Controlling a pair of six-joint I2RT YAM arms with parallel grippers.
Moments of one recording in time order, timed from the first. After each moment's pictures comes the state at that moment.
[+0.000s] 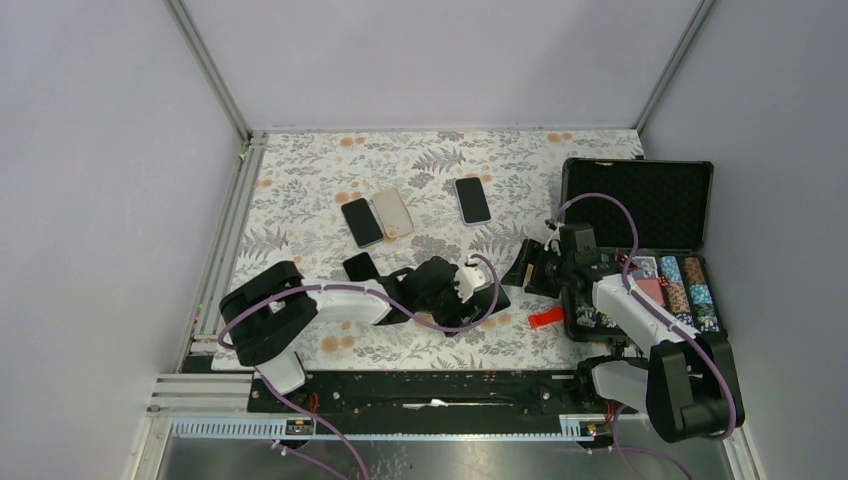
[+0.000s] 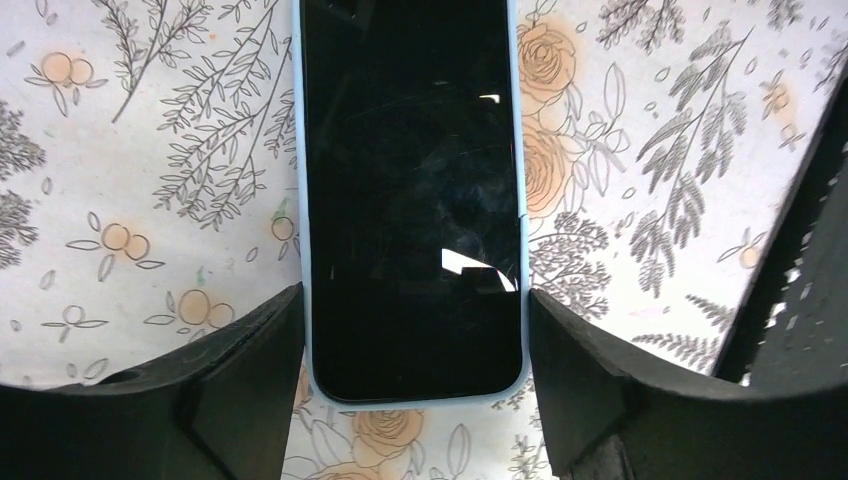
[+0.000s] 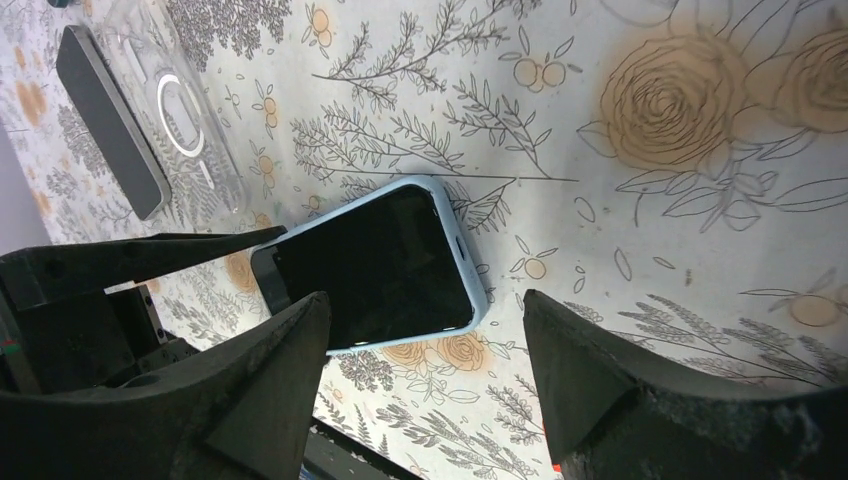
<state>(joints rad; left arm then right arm) -1.03 1.66 0.77 0.15 0.17 0.05 0.20 1.16 0.58 -0.35 -0.39 0.49</state>
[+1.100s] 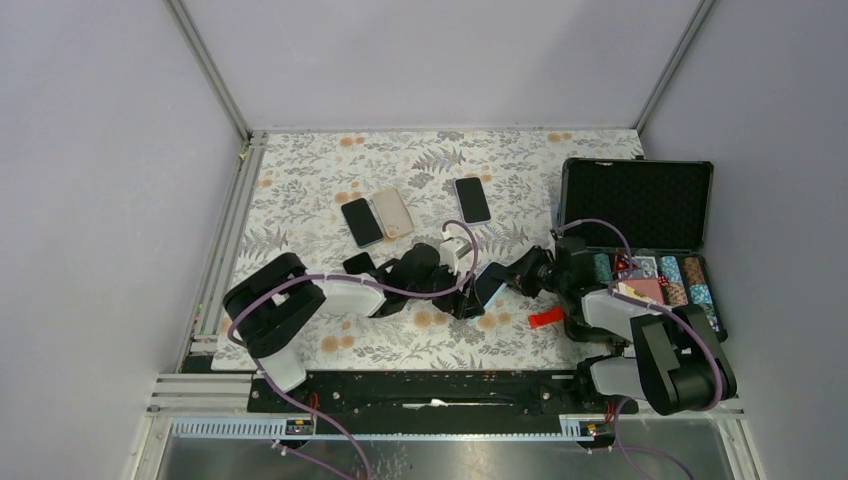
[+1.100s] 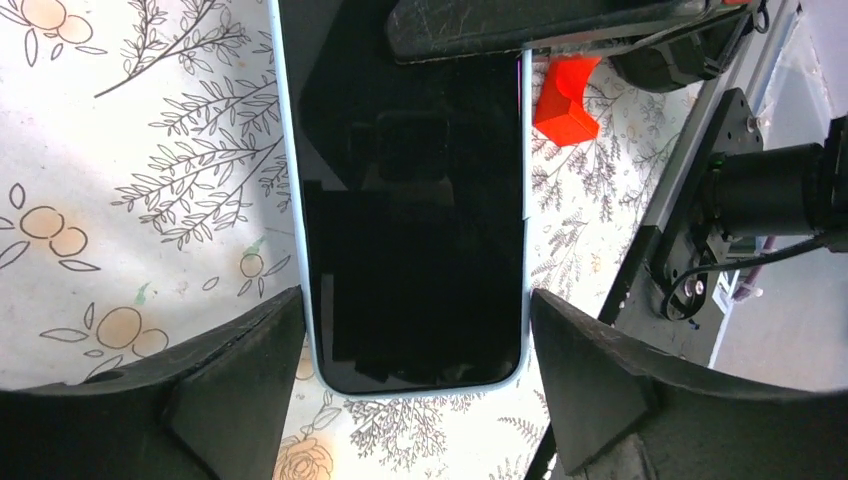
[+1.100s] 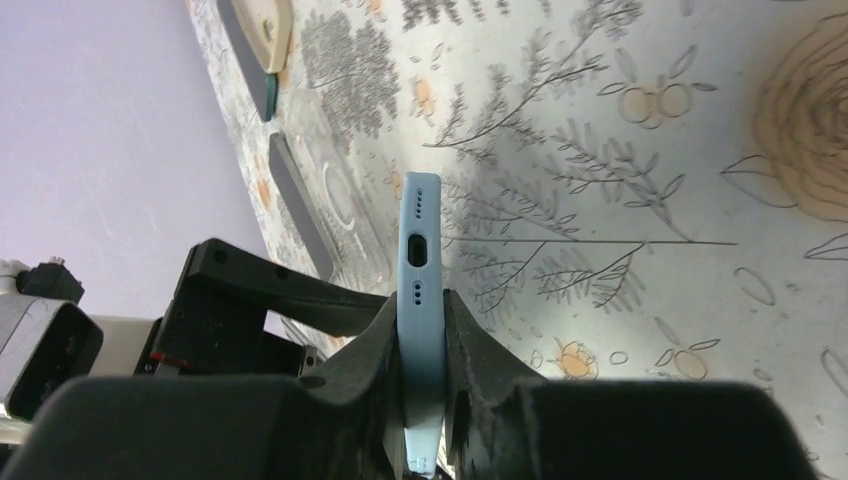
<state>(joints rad) -0.92 1.71 0.73 0.40 0.35 -0.51 0.23 1.31 0.33 0.31 -0.49 1.03</state>
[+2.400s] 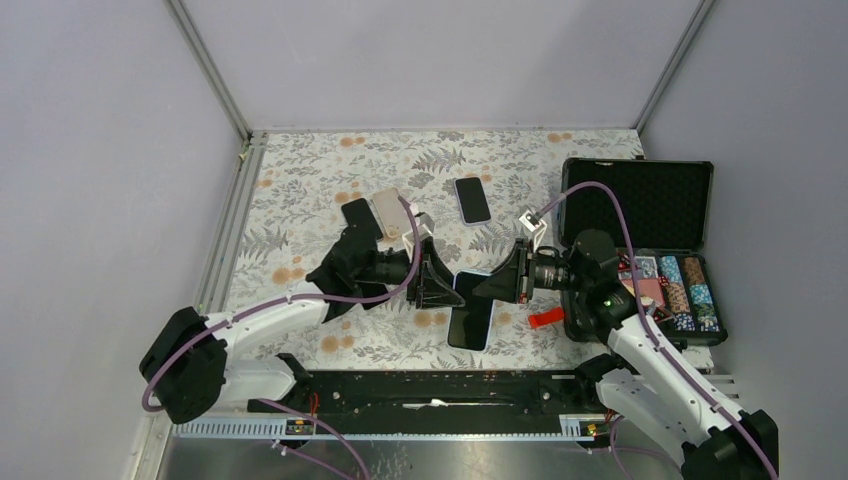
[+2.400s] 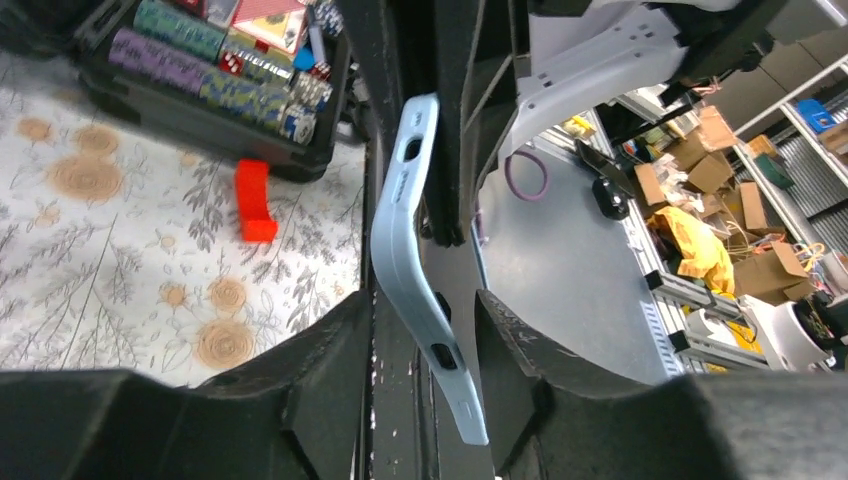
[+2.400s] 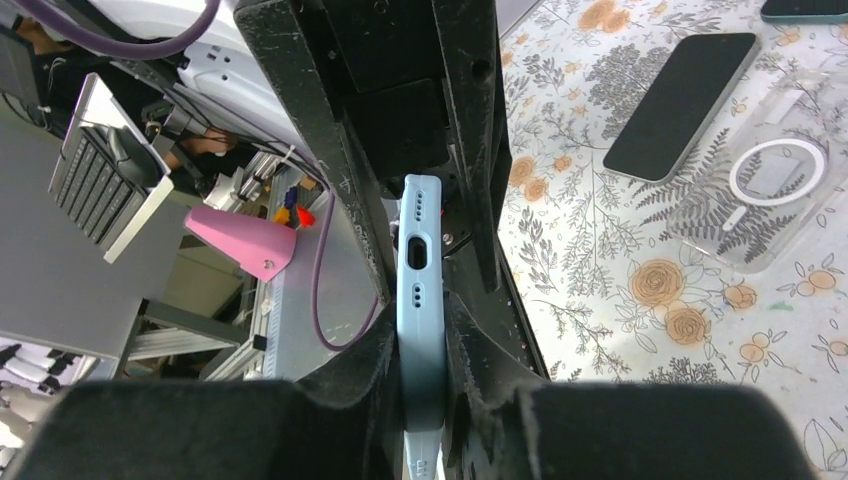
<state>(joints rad) -0.79 1.21 0.66 0.48 0.87 -0.48 0.43 0.78 0.53 0.16 -0.99 0.69</state>
